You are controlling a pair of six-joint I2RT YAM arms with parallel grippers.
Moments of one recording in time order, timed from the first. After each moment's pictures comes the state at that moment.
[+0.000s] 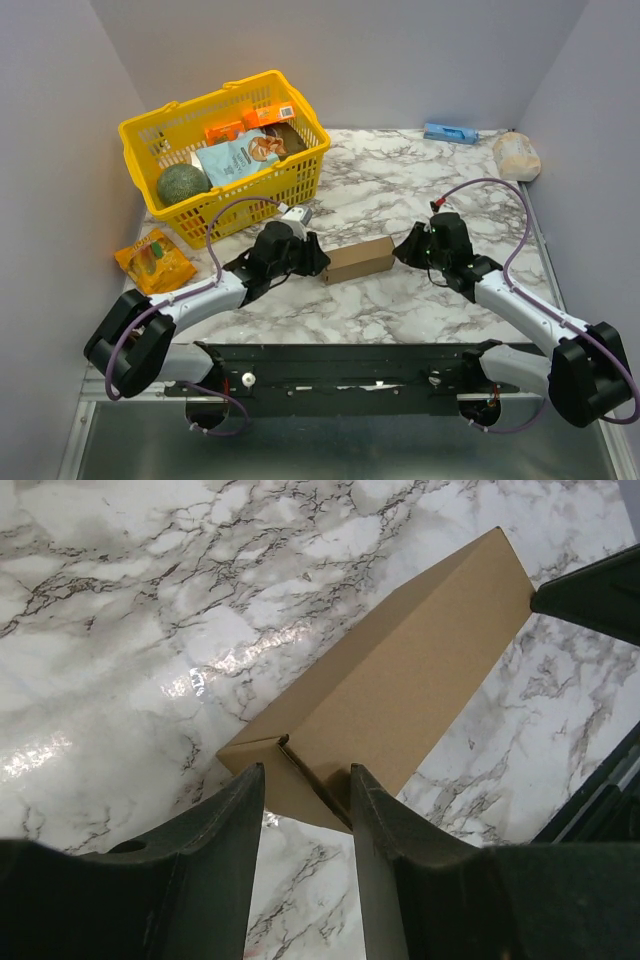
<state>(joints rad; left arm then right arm) -0.66 1.30 0.58 0.23 0.15 -0.51 0.43 1.13 0.60 -0.11 -0.03 0.60</state>
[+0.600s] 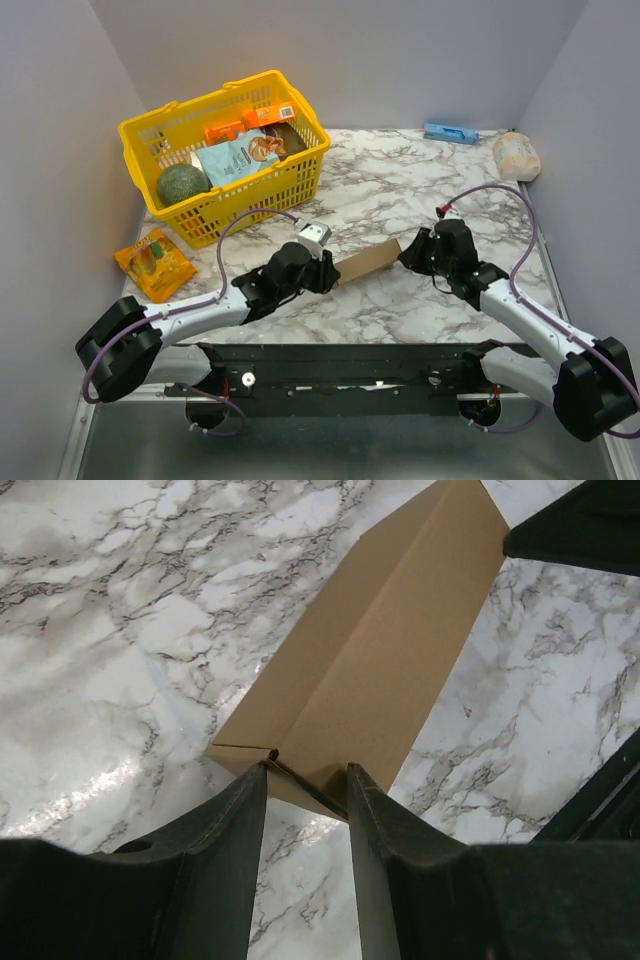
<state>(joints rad) -0.88 1.24 0.56 0.20 -0.07 -0.43 0.43 1.06 0.56 -0.14 -0.01 0.60</state>
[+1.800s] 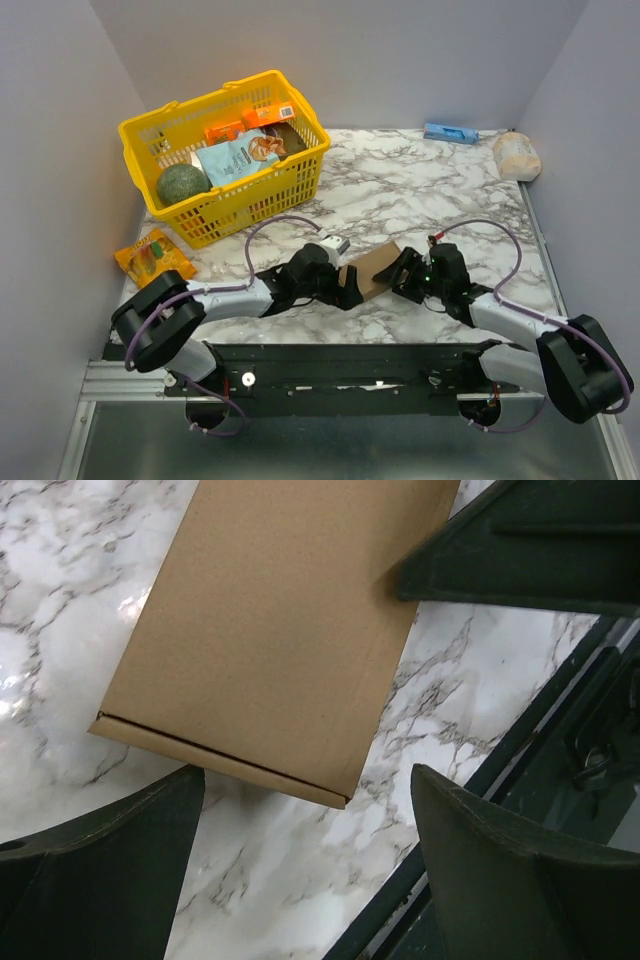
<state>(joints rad) -0.91 1.43 0.60 0.22 0.15 -0.54 0.43 1.11 0.29 0.17 -0.26 0.91</state>
